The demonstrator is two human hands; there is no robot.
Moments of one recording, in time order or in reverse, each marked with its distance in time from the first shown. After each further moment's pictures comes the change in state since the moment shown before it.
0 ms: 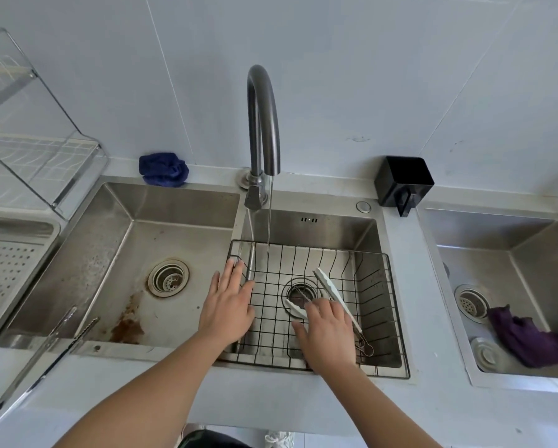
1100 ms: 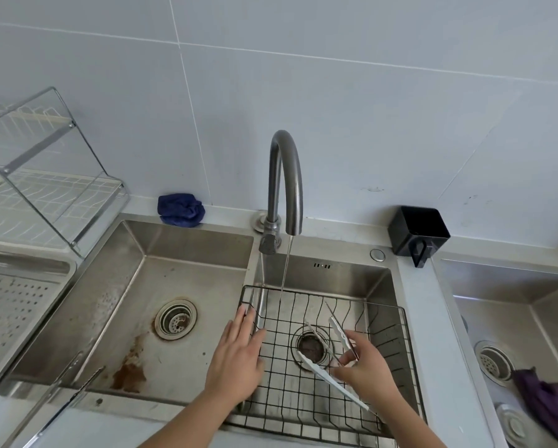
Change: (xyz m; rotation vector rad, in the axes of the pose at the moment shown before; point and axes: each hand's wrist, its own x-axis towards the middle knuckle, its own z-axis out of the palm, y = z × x) left_hand -0.003 -0.002 0.003 -0.022 0.012 -0.025; right_hand 0.044 0.040 -0.045 0.758 -0.267 0.360
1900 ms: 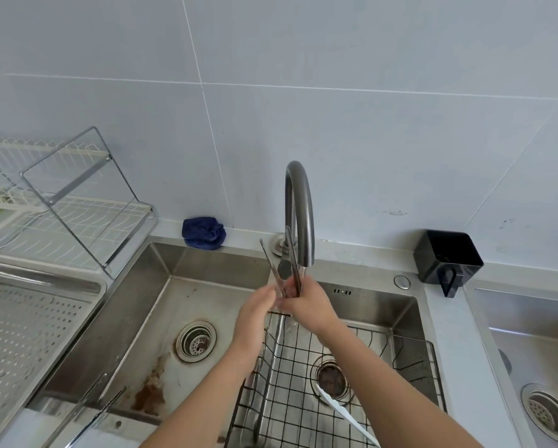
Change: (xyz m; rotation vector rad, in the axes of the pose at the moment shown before) left_hand 0.075 0.020 -0.120 -1.463 0.142 -0.412; right_hand 0.074 -0.178 0.043 0.103 -0.184 -0.345
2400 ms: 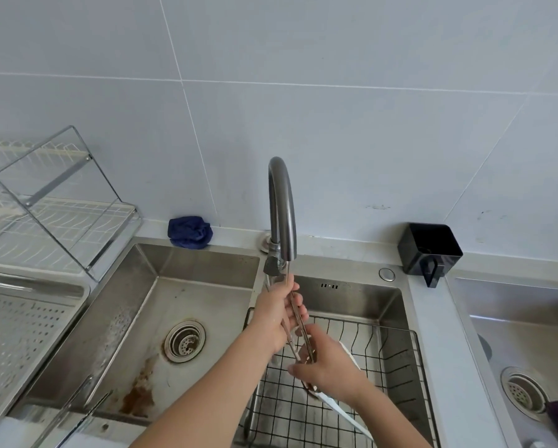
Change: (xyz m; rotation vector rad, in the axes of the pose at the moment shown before) left_hand 0.018 0.011 0.058 -0.470 -0.020 -0.416; right_hand -0.090 0.065 -0.019 -0.115 -0.161 0.049
